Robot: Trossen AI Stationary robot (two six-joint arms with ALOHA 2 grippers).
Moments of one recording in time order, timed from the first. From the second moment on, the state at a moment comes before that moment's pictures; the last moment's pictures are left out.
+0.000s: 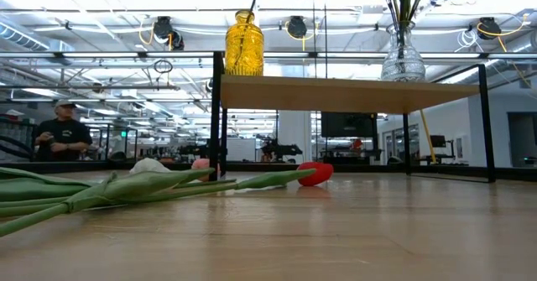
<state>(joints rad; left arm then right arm) -0.69 1.19 1.62 -0.40 -0.99 0.04 0.22 1.64 1.01 0.70 -0.14 0.53</state>
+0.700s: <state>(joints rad) -0.19 1.15 1.62 -0.70 -0.48 -0.09 0.29 1.64 1.01 0.10 -0.24 0.55</state>
